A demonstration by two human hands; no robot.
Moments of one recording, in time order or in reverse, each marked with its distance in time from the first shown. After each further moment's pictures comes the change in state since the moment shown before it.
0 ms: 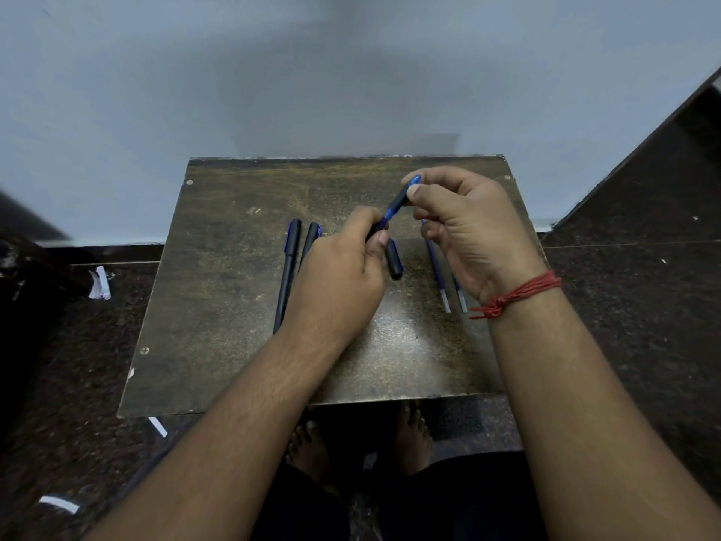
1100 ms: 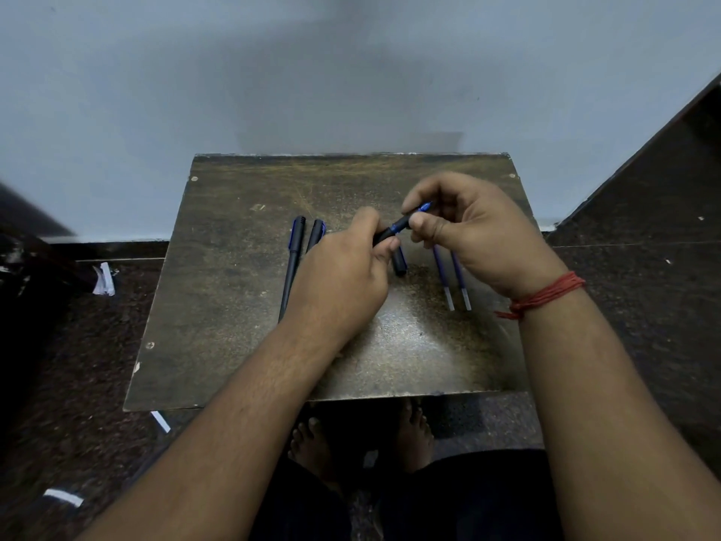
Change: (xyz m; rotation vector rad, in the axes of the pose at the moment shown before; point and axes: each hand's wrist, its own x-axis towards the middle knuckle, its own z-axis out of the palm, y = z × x) left_hand 0.001 -0.001 -0.004 0.105 -0.071 0.027; right_hand -0.004 -0.003 -0.022 -0.429 -0.359 -0.248
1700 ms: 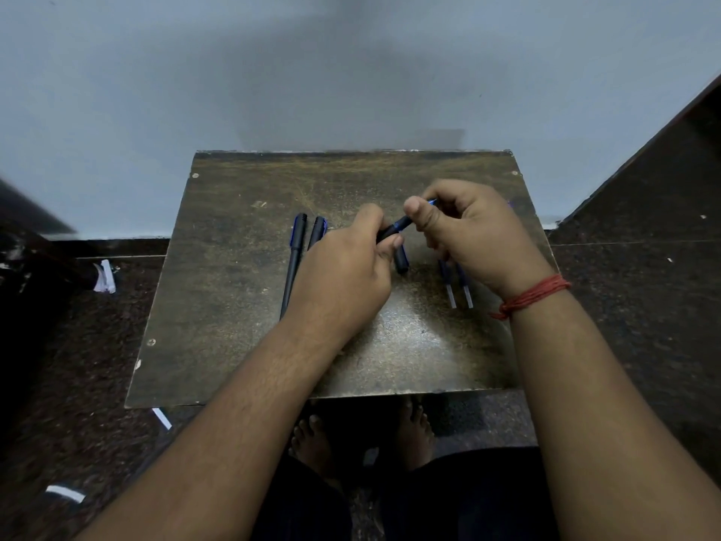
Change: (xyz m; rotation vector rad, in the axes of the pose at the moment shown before) left_hand -0.001 0.002 -0.001 0.019 -0.003 0.005; right_hand 0.001 0.010 0.007 -0.132 0.124 0.049
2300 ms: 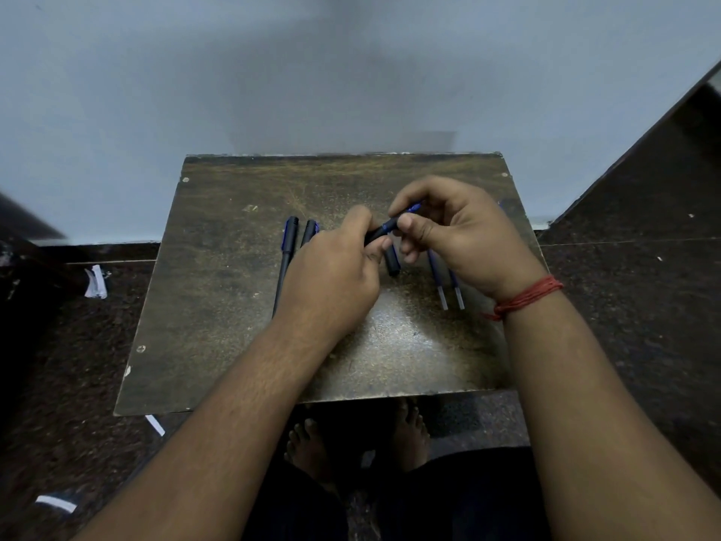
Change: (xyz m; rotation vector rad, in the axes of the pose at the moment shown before) left_hand 0.001 -0.001 -0.001 0.007 0.010 0.018; right_hand -0.002 -0.003 0.000 0.240 -0.126 -0.058
